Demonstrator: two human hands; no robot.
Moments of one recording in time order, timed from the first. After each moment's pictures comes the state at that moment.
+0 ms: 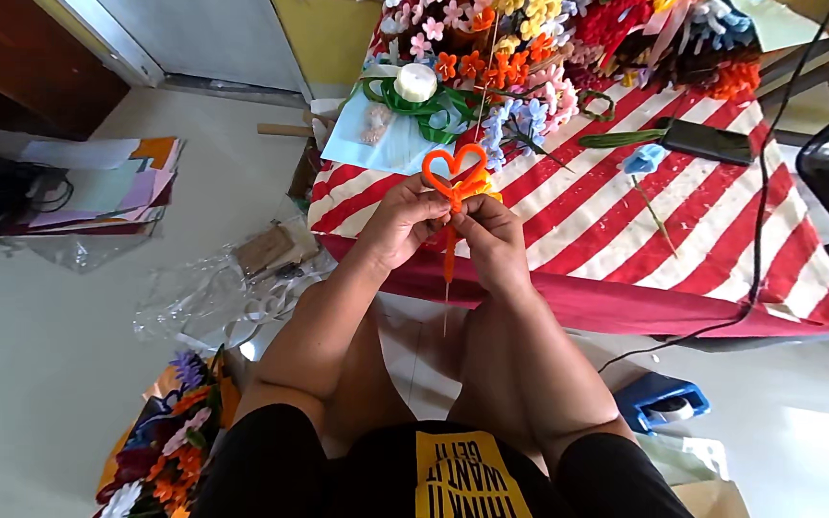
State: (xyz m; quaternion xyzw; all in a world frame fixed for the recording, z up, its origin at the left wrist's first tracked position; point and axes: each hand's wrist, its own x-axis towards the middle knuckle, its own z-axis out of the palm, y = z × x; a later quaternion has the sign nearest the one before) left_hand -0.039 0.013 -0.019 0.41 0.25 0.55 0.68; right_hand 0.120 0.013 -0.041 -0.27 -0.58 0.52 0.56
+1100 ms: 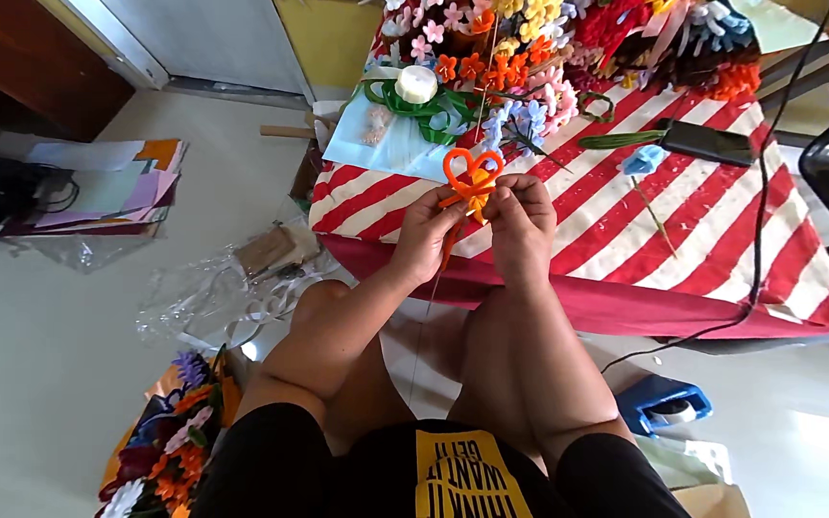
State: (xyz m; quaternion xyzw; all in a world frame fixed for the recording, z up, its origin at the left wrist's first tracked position) left_hand 0.002 0.011 -0.047 0.42 0.29 0.63 0.59; right_hand 0.137 0.025 -0.039 -0.26 -0.51 0.48 0.66
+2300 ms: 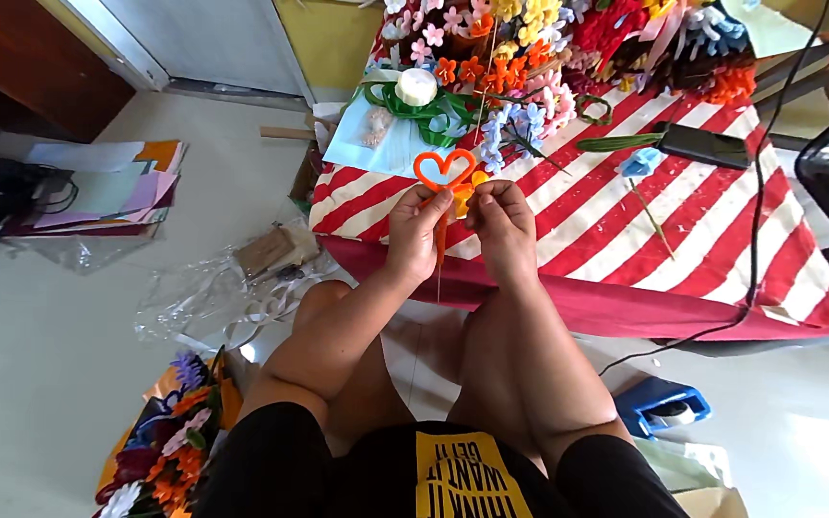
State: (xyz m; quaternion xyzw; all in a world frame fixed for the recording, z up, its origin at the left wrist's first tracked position) left_hand 0.004 0.010 -0.039 0.35 0.31 0.71 0.53; right_hand 0.130 0.023 -0.039 -0.32 -0.55 0.50 0.58
